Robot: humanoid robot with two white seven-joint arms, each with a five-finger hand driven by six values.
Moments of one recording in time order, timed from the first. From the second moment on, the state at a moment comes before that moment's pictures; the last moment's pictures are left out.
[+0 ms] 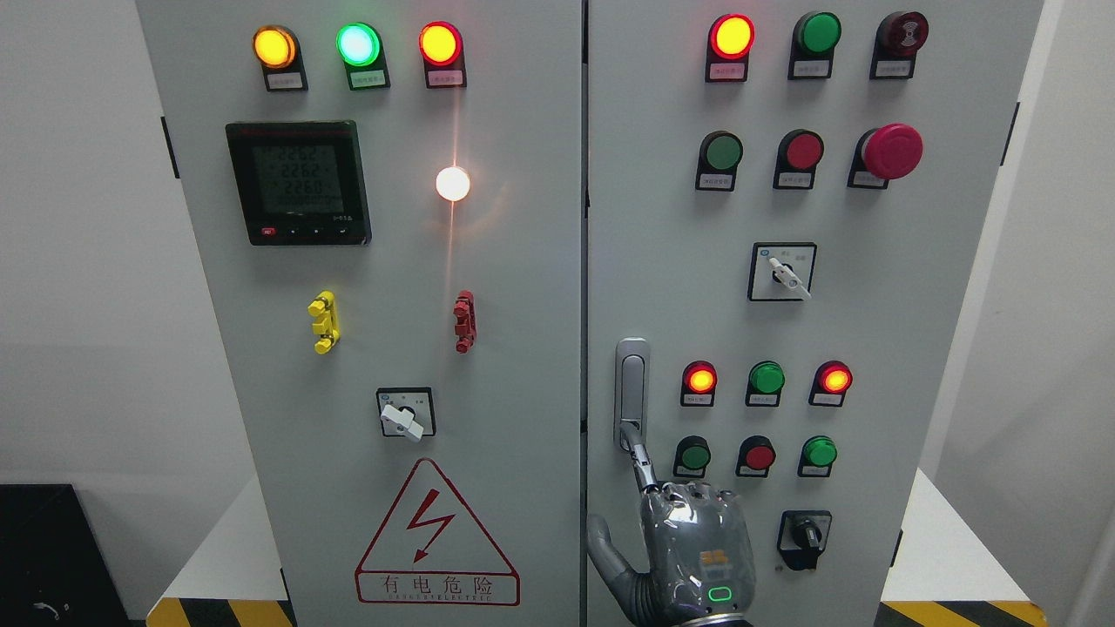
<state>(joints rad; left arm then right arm) -0.04 -0.11 -0.13 -0.05 0.14 -0.06 -0.06 -0.29 0.11 0.36 -1.73 1.41 0.21 -0.15</state>
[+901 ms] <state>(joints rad) -0.04 -0.11 -0.13 -0.05 0.14 -0.06 -0.06 -0.29 0.11 0.36 -1.72 1.41 0.21 -0.13</state>
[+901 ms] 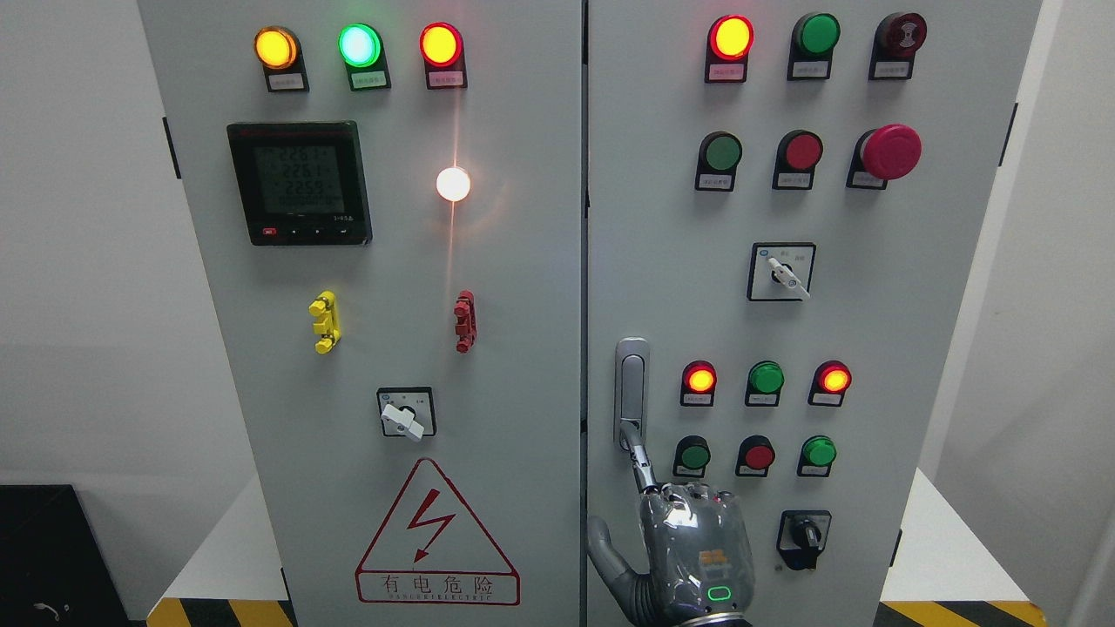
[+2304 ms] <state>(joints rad) -0.04 -0.11 -0.13 -0.05 0.14 -0.06 -0.06 -0.28 0.11 0.36 -1.72 1.41 0.21 -0.12</state>
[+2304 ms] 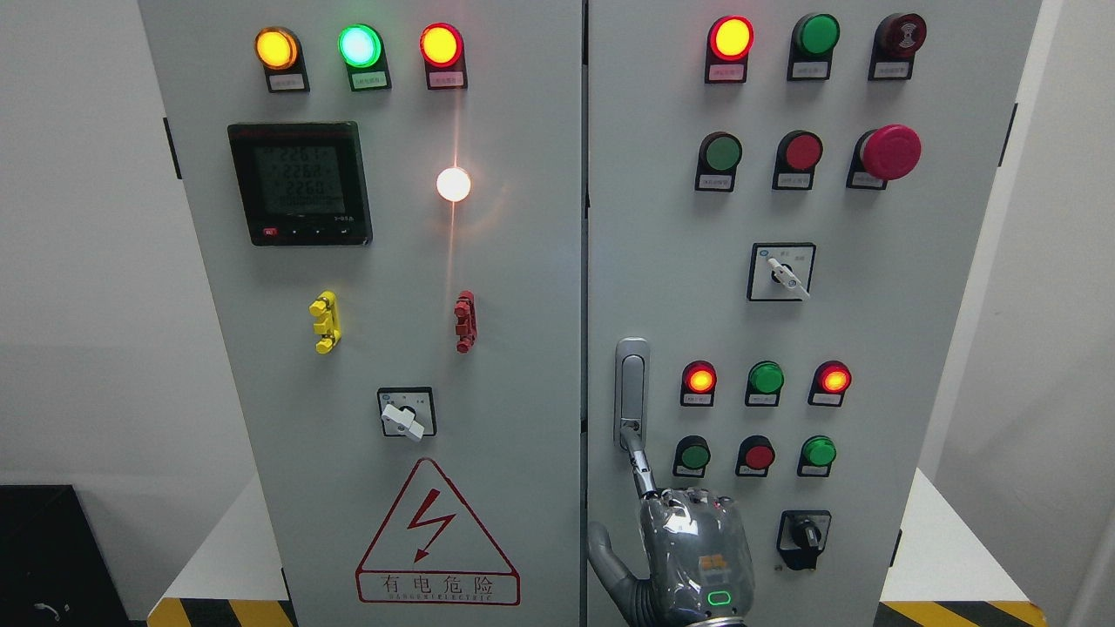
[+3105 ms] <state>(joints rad) -0.04 -0.11 -0.13 -0.05 0.14 -0.06 -0.06 -0.28 0.11 0.36 -1.72 1.41 0.24 -0.11</state>
